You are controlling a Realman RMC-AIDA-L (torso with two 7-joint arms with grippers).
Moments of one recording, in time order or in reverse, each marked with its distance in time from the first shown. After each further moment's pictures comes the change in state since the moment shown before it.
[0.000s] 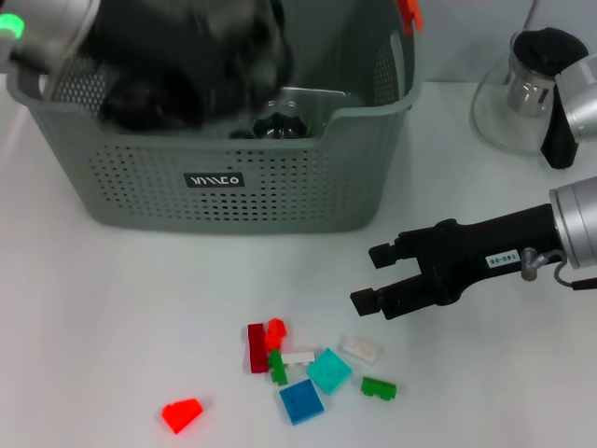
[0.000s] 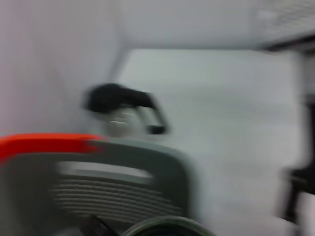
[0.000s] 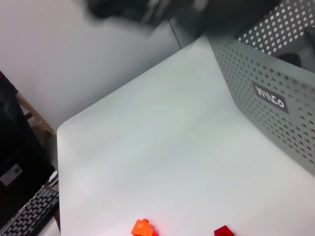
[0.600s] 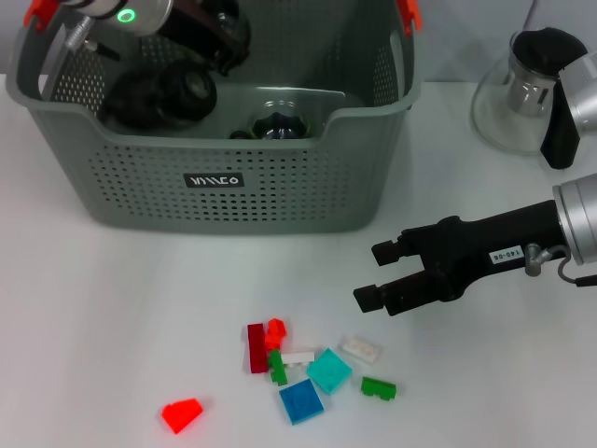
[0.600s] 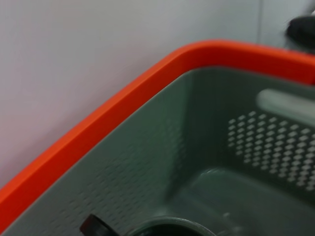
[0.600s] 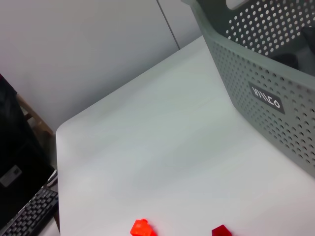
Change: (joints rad) left arm -0.151 0.053 0.159 -0.571 0.237 -0.764 -0.259; right arm 0.007 -0.006 0.011 0.001 -0.005 -0.009 0.009
